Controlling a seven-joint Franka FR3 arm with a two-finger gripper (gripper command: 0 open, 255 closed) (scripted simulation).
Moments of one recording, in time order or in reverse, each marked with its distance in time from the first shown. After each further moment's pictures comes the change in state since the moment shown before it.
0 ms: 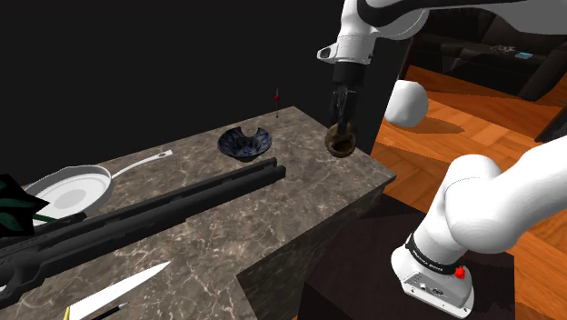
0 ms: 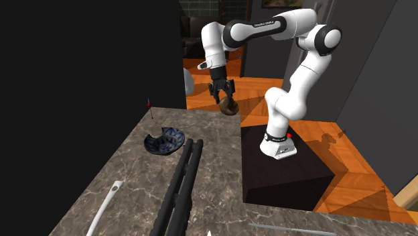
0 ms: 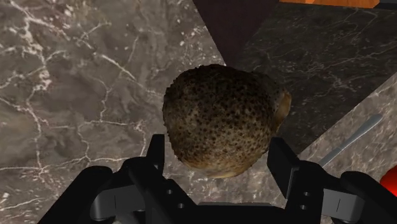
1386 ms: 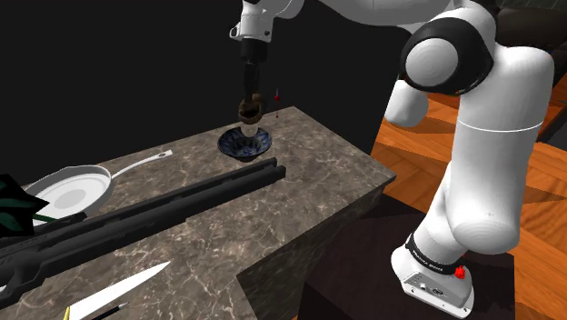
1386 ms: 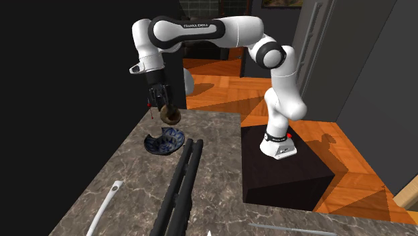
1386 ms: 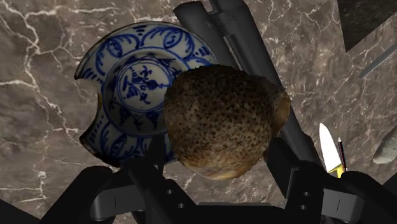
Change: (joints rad) arm 0.048 0.886 -0.019 0.980 0.235 -0.128 0.010
